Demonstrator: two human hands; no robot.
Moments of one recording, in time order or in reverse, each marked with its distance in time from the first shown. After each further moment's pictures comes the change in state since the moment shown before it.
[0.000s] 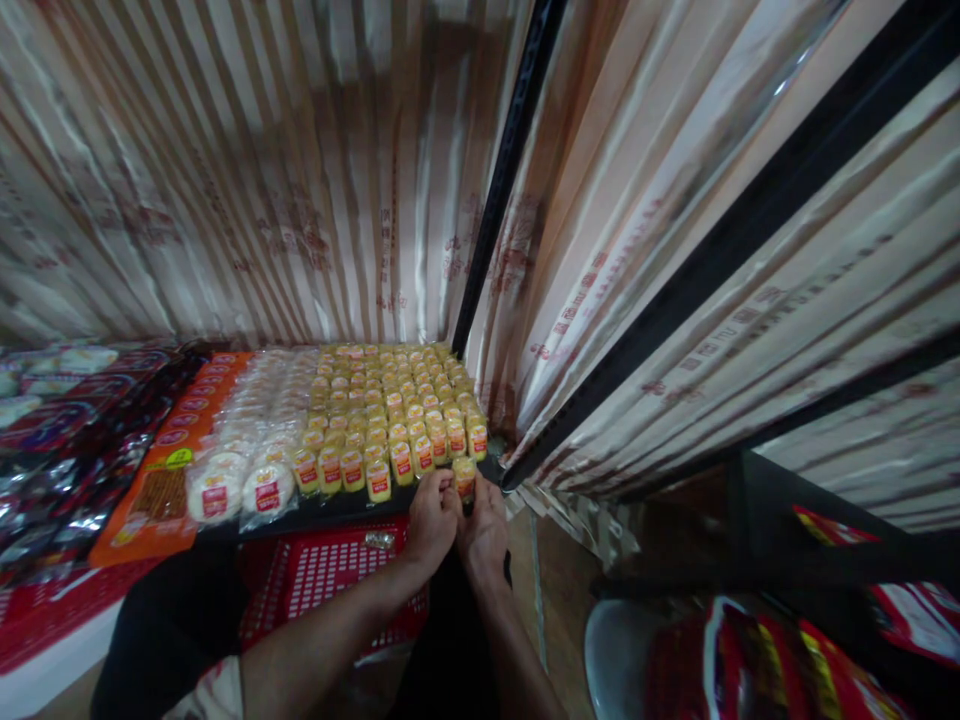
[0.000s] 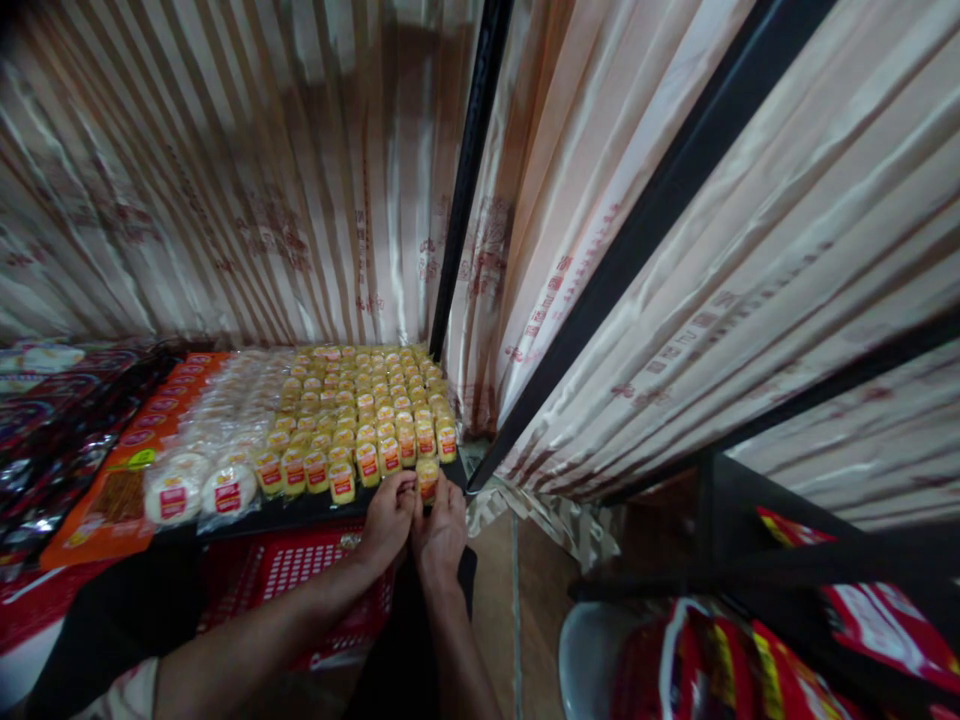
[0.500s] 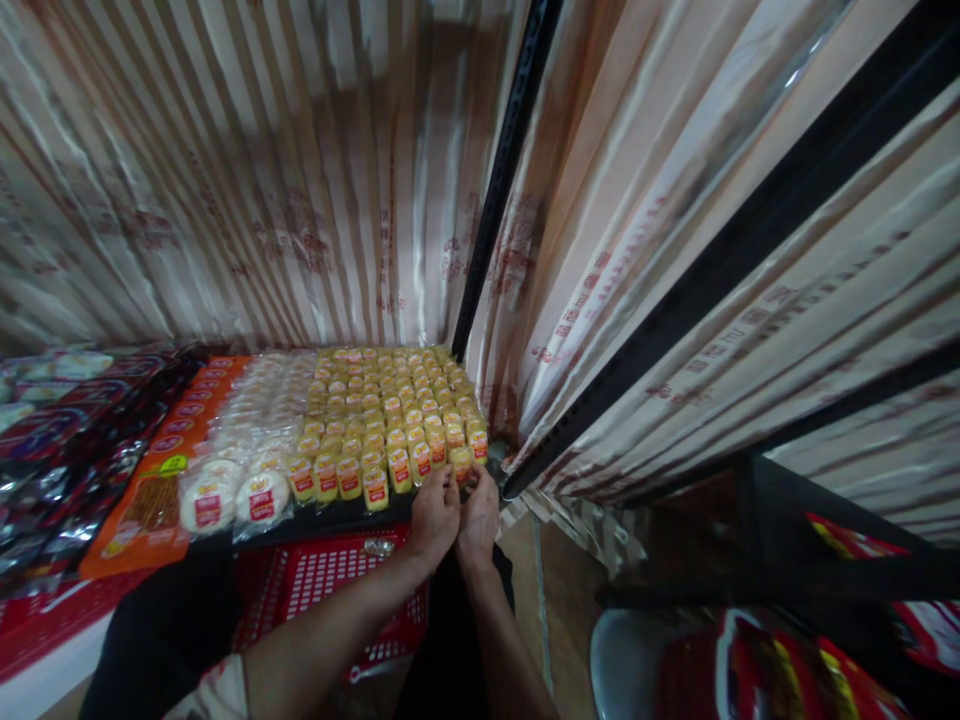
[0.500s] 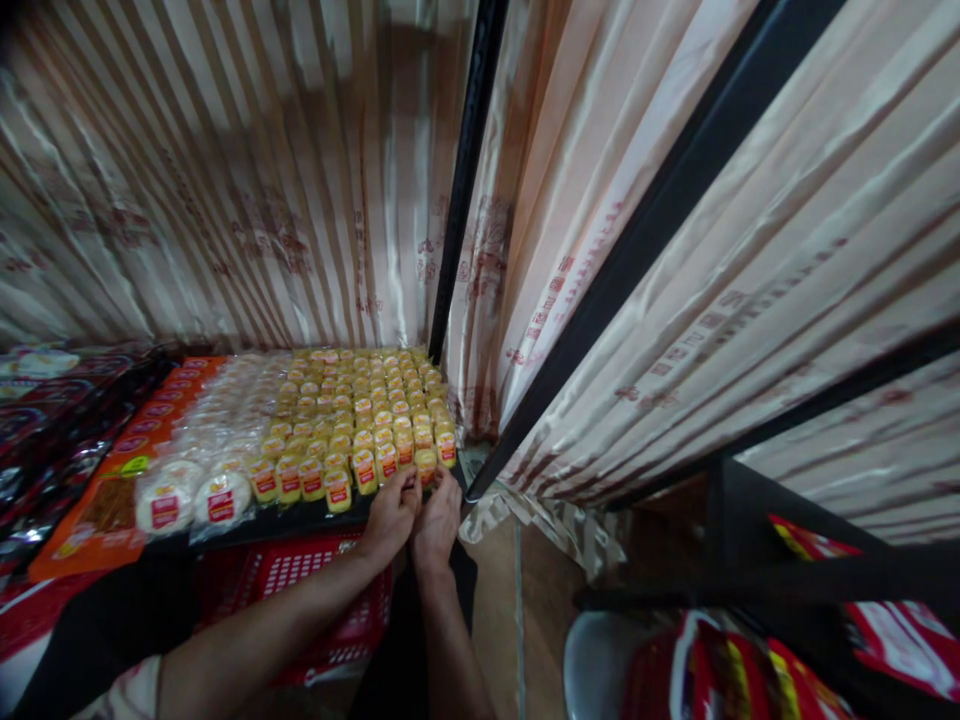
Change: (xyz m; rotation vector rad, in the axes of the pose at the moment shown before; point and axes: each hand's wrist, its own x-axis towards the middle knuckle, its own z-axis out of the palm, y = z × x) left_hand 0.020 -0.002 0.010 0.108 -0.043 -0.029; right_hand 0.019 0.005 0.023 0.211 0.030 0.139
